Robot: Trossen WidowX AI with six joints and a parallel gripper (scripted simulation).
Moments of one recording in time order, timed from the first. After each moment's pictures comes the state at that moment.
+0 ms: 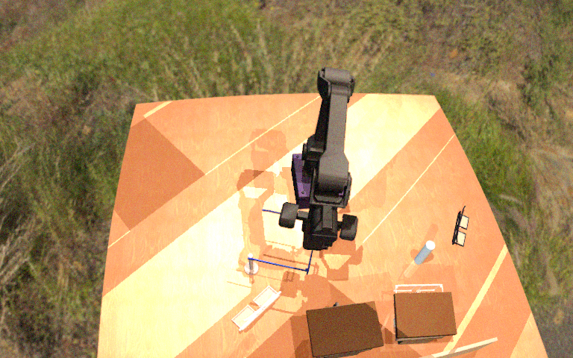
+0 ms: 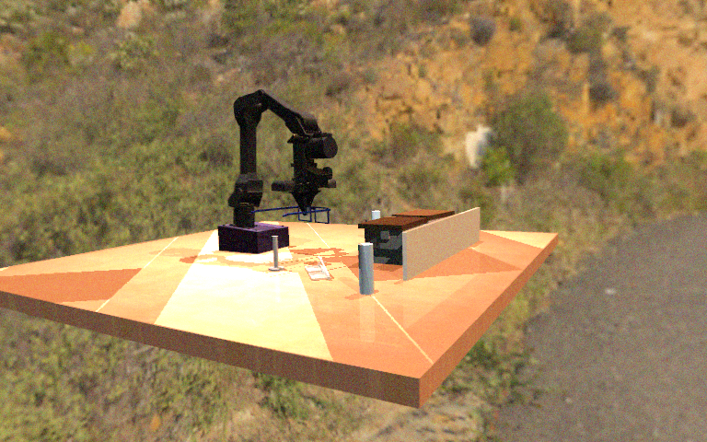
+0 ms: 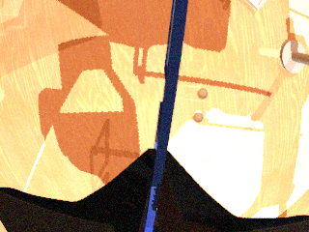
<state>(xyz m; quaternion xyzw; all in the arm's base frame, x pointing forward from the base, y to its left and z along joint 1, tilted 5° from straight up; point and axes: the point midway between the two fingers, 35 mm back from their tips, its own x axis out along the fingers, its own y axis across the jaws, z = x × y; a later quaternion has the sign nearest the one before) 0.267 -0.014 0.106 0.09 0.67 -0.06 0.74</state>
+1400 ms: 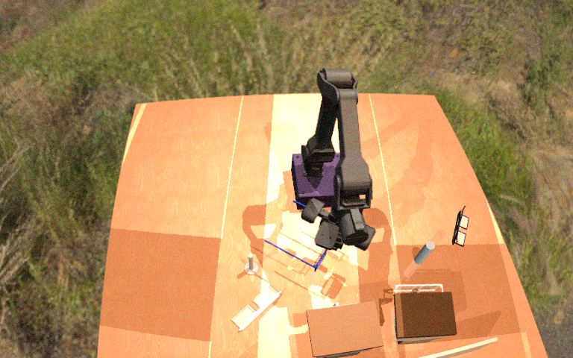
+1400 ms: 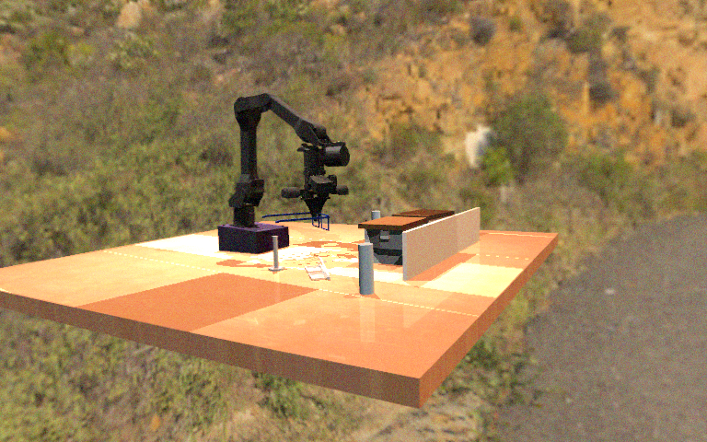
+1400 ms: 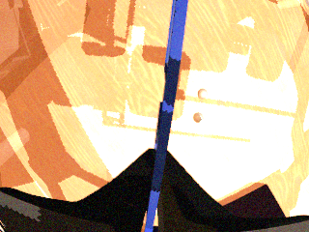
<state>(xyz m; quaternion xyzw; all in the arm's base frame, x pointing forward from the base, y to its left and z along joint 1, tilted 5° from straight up) 0.262 0.041 0.084 0.21 0.65 -0.16 0.71</state>
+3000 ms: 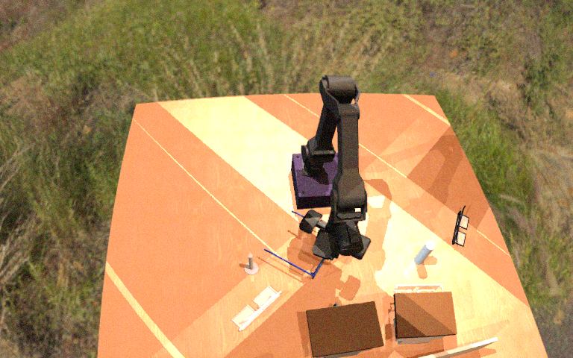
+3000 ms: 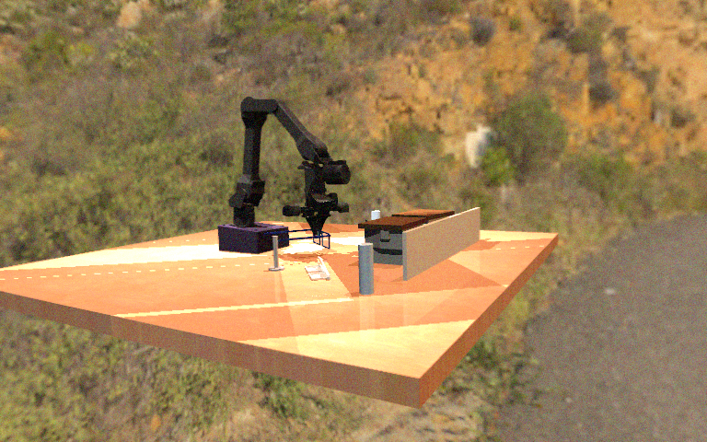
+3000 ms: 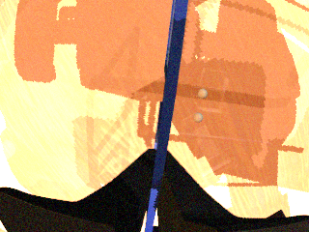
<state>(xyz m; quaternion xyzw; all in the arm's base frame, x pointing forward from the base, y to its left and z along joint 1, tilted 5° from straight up) 0.267 0.043 0.034 0.21 0.65 -0.16 0.71</state>
